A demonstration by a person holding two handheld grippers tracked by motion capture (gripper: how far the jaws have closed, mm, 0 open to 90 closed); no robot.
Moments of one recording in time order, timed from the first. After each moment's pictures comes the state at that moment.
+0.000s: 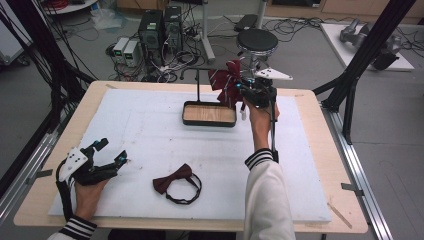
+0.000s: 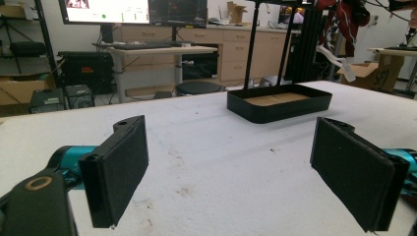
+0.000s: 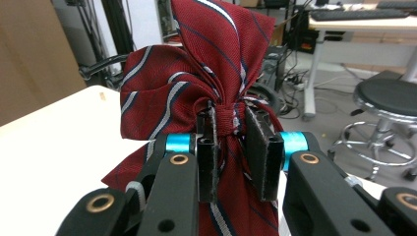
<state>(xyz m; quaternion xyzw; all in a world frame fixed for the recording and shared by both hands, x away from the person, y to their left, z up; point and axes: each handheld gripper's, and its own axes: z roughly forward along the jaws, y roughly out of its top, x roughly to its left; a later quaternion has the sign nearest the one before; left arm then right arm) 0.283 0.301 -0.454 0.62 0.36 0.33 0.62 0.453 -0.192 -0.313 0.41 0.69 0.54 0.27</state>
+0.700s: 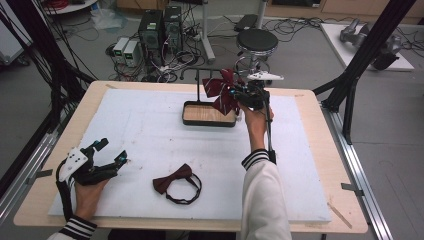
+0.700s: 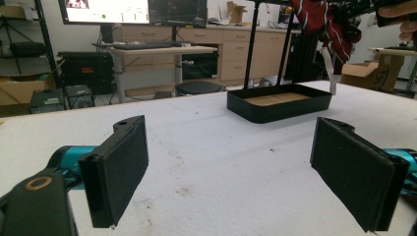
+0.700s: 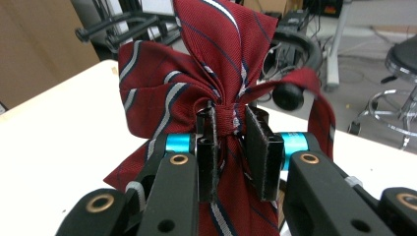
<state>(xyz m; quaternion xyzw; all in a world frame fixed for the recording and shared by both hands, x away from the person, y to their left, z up) 0.283 0.300 -0.454 0.62 0.36 0.33 0.62 0.465 -0.182 -0.331 0.42 0.72 0.51 0.21</state>
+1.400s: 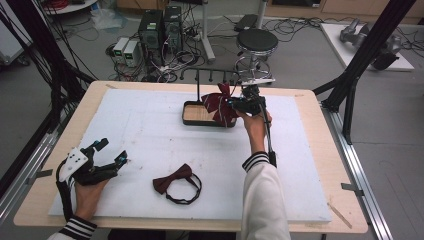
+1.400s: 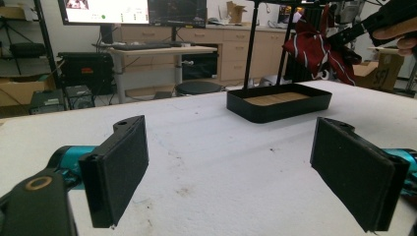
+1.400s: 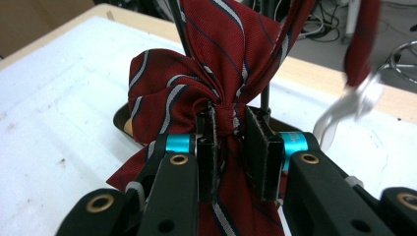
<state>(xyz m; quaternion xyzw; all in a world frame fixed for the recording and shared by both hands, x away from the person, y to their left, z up) 0.283 0.300 -0.454 0.62 0.36 0.33 0.62 0.473 -0.179 -0.354 0.43 0.77 0.44 0.16</state>
